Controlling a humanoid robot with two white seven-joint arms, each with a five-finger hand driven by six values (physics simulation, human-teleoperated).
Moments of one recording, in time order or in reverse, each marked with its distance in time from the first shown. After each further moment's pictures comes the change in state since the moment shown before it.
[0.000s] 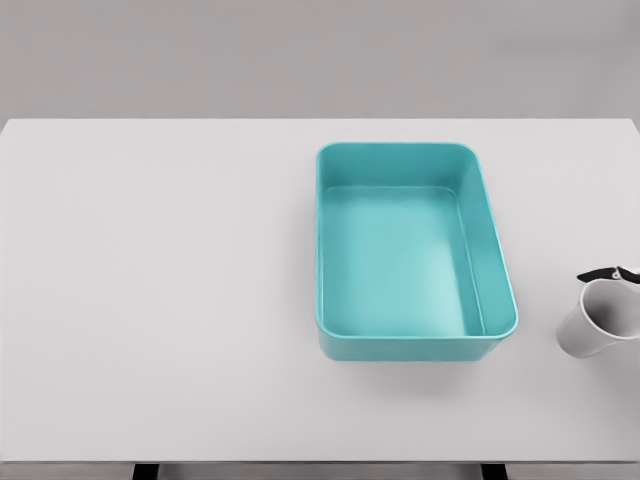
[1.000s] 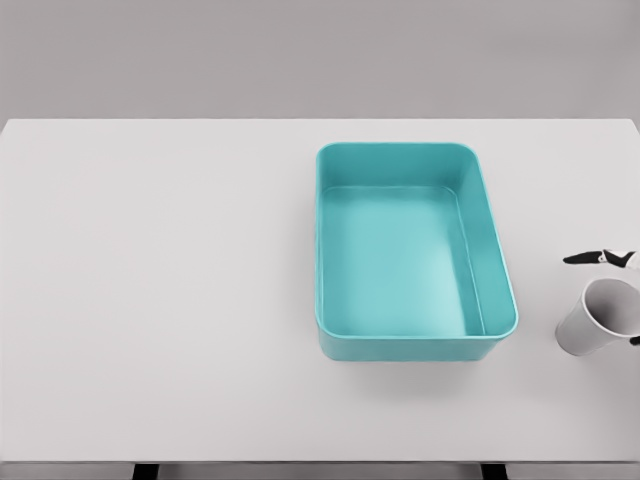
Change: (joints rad) left arm 0.000 0.000 0.000 0.000 0.000 0.000 0.000; right arm -0.015 0.094 -0.044 0.043 0.001 -0.001 0.000
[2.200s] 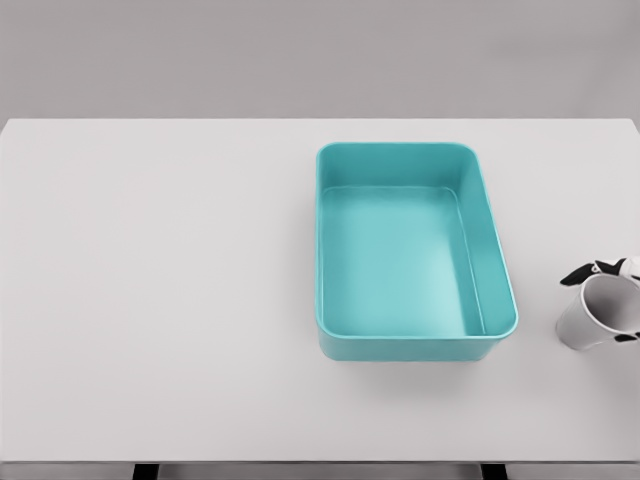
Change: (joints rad) left arm 0.000 0.000 0.000 0.000 0.000 0.000 0.000; right arm 0.002 0.025 0.001 0.012 0.007 0.000 0.000
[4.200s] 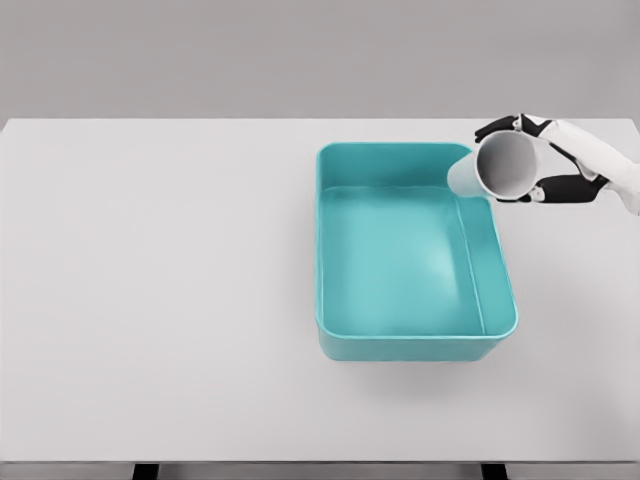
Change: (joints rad) left arm 0.000 0.000 0.000 0.000 0.000 0.000 0.000; right arm -0.189 0.582 -0.365 -0.002 0.217 0.000 0.000
